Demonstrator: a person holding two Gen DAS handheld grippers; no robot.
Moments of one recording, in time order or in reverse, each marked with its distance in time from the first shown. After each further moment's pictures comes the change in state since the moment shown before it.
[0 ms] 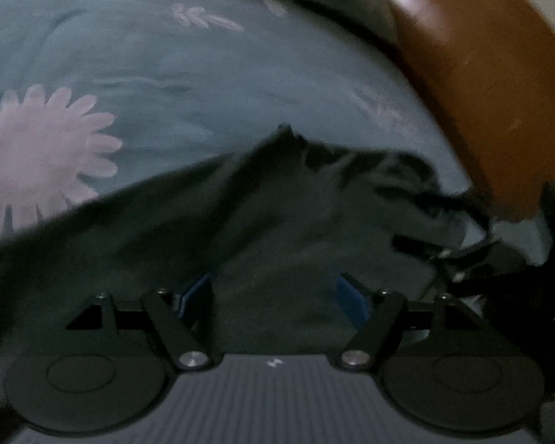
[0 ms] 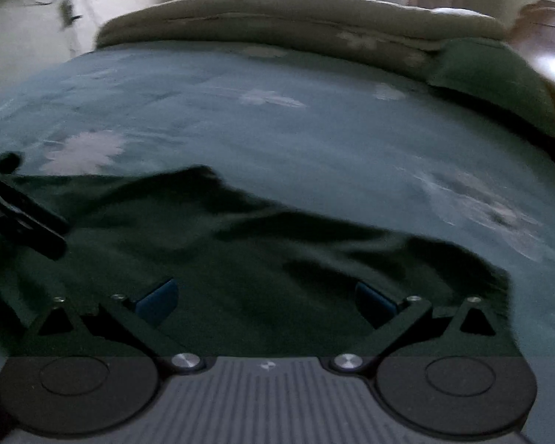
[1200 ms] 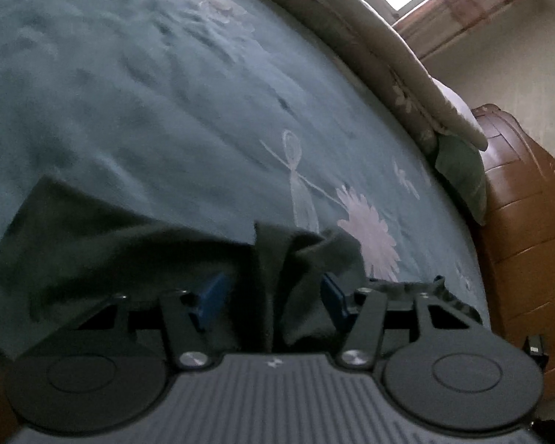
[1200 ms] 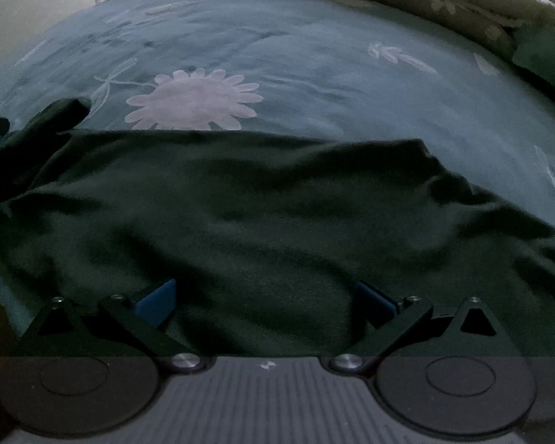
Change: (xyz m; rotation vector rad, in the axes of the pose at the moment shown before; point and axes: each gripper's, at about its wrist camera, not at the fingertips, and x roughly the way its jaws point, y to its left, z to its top) left arm -0.204 0.227 -0.071 -0.422 -0.336 0.118; right arm 0.046 0.157 0.026 -0.001 0.207 0.040
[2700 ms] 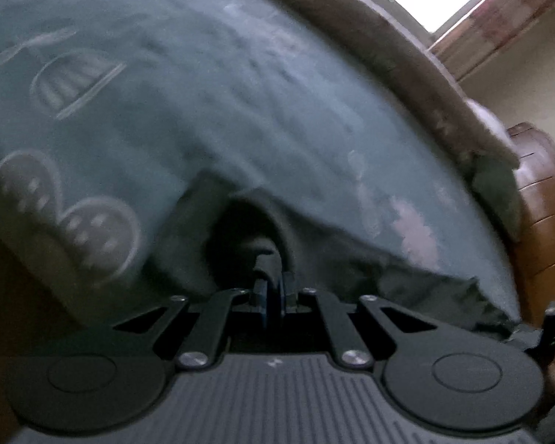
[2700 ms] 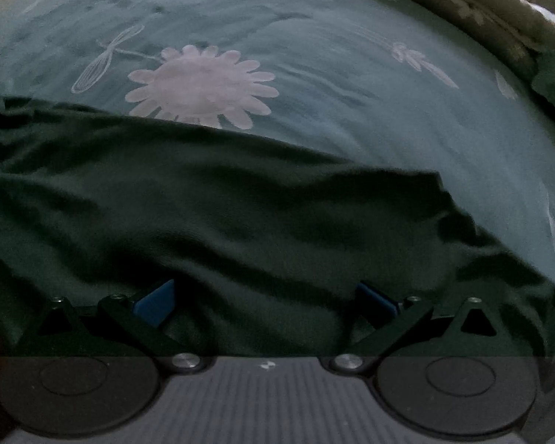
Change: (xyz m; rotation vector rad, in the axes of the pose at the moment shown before) left arm -0.084 0.037 -0.047 -0.023 -0.069 0.192; right arm 0.010 0.022 0.030 -0.156 0.119 -0.063
